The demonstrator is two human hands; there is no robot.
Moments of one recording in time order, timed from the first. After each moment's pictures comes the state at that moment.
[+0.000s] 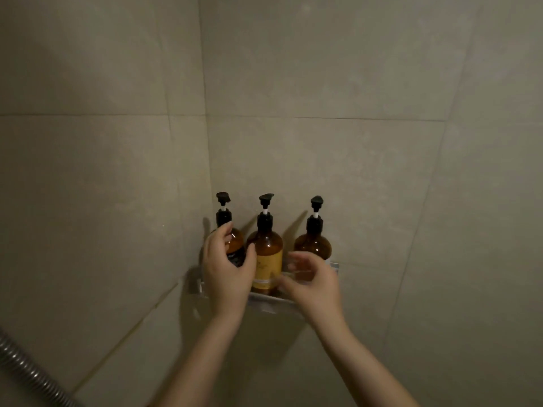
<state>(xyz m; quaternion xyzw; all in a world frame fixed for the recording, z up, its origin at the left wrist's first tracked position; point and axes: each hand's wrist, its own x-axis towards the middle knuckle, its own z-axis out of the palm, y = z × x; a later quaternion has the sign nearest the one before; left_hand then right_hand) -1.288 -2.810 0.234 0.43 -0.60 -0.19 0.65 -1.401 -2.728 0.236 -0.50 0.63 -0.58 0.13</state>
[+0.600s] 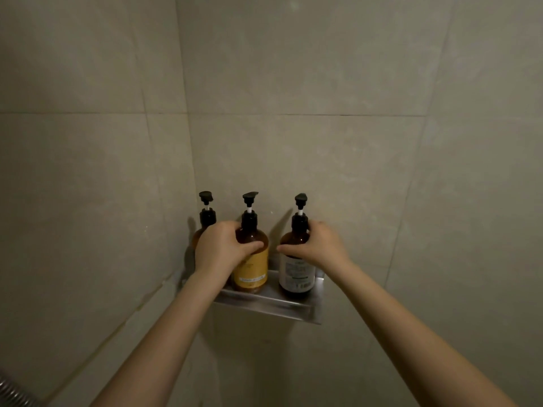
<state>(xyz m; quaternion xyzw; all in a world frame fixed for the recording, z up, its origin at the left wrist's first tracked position) -1.298 -2.847 0.267 0.47 -0.78 -0.09 0.40 -1.483 -2.785 0.271 -0.56 0.75 -0.36 0.07</state>
